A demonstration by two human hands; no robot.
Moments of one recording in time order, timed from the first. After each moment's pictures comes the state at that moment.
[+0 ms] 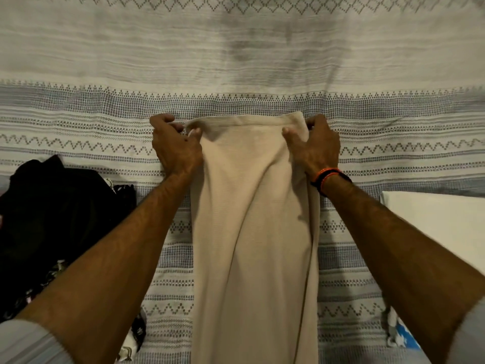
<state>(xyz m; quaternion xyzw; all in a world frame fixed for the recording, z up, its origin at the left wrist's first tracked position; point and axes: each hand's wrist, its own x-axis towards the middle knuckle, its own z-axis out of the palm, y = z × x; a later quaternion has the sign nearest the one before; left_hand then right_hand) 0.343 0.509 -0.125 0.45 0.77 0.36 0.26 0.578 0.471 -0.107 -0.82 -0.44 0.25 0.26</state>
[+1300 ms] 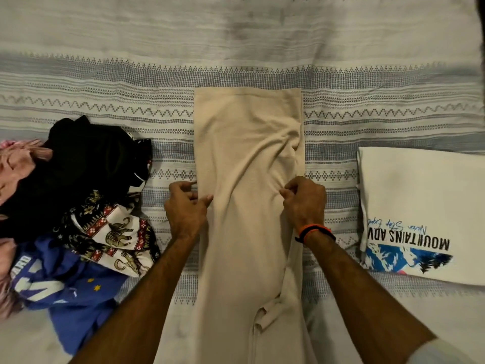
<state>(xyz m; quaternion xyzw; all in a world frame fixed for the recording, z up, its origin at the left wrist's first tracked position) 0.323 0.294 -0.092 0.40 0.81 0.22 0.37 0.540 0.282 -0.088 -0.85 -0.44 0.27 0.13</state>
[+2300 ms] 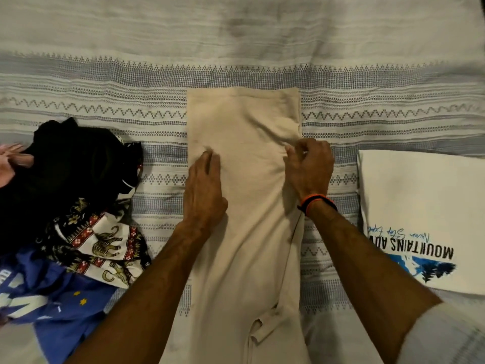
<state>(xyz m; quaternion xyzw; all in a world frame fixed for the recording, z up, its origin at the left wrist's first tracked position) 0.357 0.328 -0.103 0.75 0.64 0.04 0.18 0.561 0.342 -0.101 -0.82 -0.47 0.17 0.28</state>
